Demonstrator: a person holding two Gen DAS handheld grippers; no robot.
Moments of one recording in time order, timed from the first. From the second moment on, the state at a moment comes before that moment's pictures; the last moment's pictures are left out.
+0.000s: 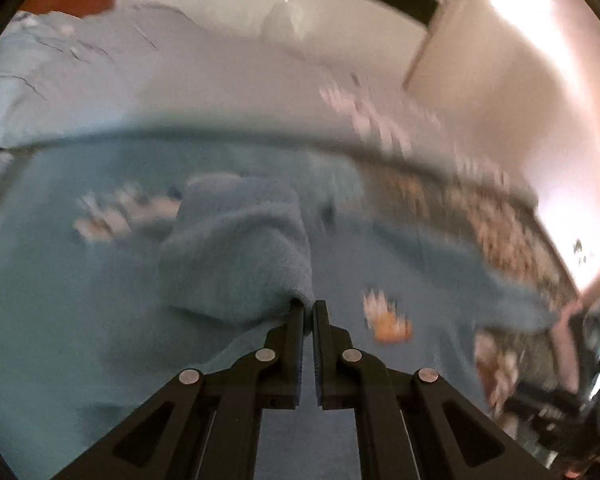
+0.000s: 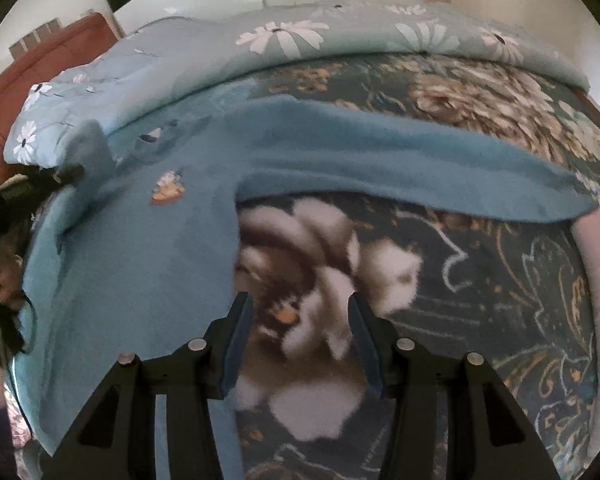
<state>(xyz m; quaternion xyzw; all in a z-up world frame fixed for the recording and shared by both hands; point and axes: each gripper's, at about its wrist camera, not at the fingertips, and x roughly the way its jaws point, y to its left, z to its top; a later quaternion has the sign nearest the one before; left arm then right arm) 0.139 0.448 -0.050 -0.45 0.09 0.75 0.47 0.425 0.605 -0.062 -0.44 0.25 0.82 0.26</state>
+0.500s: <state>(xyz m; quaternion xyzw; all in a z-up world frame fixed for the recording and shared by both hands) 0.130 0.361 -0.048 -0.43 0.09 0.80 0.41 0.344 0.597 -0.045 -0.37 0.33 0.86 0.11</state>
